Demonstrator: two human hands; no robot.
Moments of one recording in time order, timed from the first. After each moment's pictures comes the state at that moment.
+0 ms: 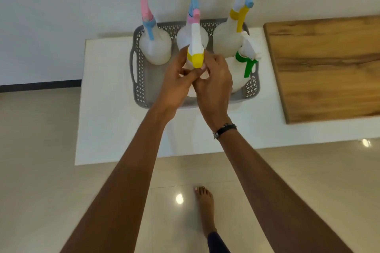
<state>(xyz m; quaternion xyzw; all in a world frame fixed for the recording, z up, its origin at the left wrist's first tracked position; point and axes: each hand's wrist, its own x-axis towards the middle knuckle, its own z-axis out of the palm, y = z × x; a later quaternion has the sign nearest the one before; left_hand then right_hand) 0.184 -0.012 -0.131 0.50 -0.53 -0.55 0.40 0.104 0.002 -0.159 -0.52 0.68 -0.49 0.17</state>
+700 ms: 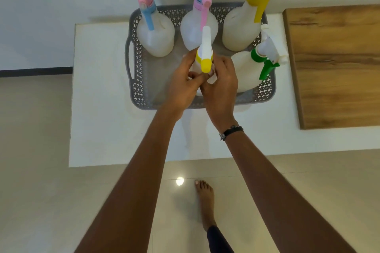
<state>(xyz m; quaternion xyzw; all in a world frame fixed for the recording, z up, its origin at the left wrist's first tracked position) 0.179 -0.041 -0.189 0.54 -0.52 -0.56 0.35 0.094 -0.024 -0.214 -0.53 0.70 -0.44 0.18</state>
